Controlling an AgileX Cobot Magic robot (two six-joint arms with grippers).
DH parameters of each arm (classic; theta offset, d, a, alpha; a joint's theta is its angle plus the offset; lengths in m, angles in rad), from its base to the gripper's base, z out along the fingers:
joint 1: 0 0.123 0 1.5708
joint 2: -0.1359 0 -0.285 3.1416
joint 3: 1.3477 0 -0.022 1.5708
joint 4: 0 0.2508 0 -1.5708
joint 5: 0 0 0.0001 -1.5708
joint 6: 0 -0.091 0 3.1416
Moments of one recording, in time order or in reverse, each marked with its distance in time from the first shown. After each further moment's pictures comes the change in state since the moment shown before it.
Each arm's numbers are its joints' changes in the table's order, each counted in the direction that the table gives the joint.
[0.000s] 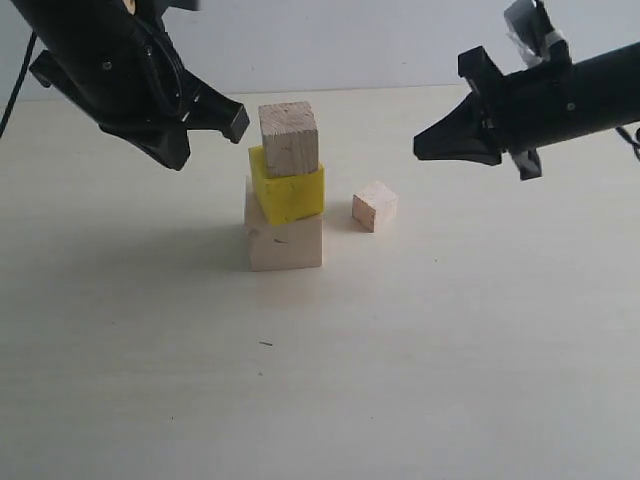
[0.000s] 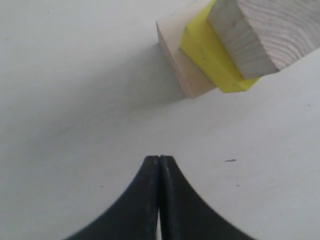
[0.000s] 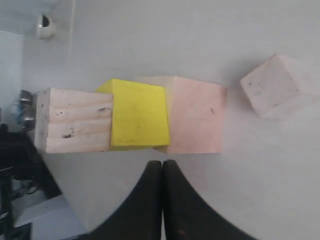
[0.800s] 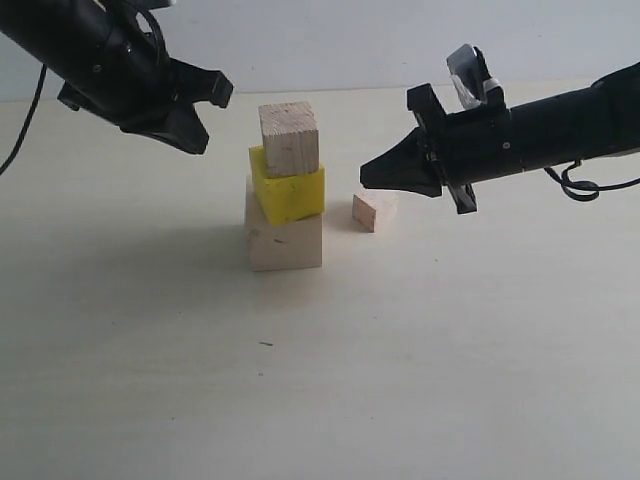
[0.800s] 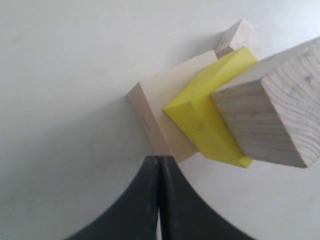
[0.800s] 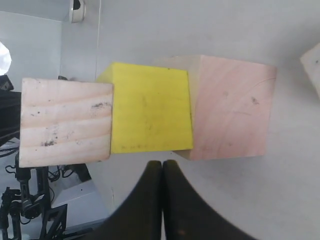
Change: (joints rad) left arm 0.223 -0.064 0.057 -0.448 -0.239 -0.368; right arm 0.099 -0.139 0.000 0.155 0.037 0.095
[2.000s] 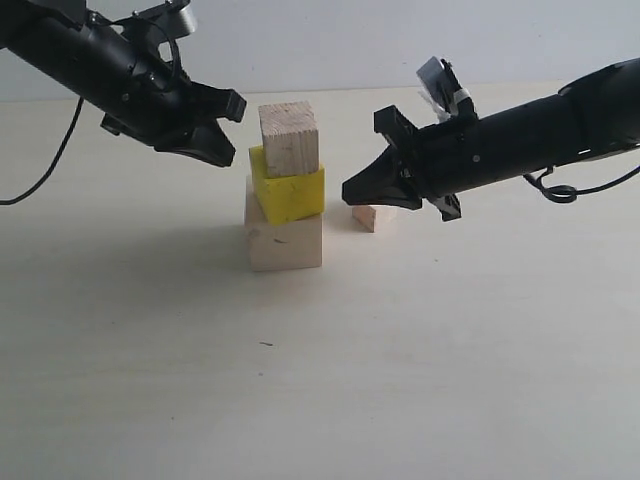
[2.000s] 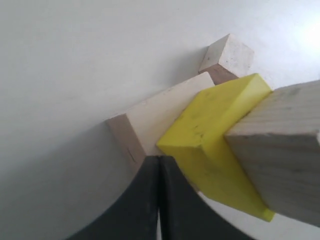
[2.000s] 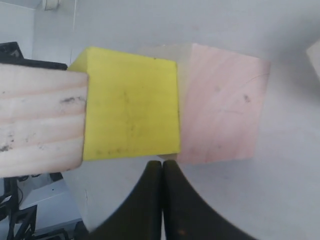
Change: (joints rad) left arm 0.053 -0.136 0.000 -0.260 -0.071 -0.259; right arm 0.075 -0.001 0.000 -0.015 -0.116 0.006
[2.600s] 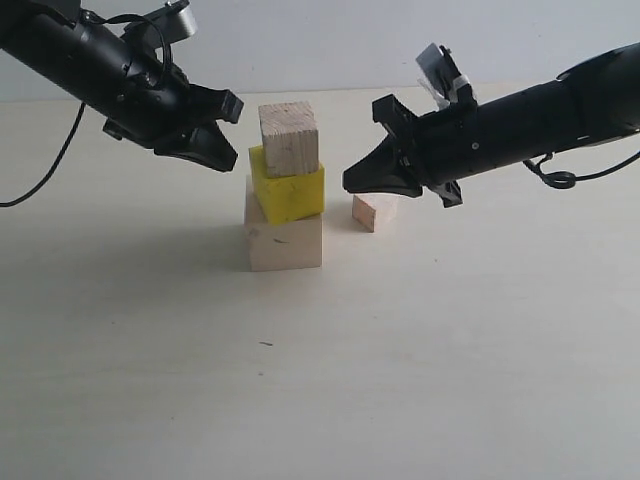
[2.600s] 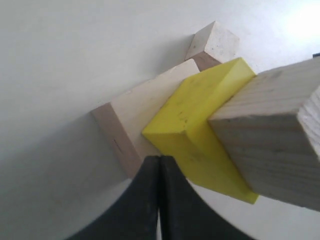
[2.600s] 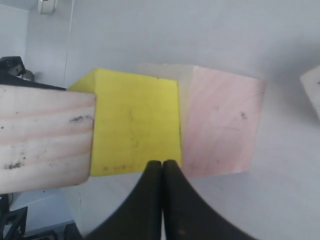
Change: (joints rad) left arm 0.011 -0.001 0.000 -0.048 0.053 -0.053; right arm 0.000 -0.002 -0.045 -0.038 -0.011 -0.022
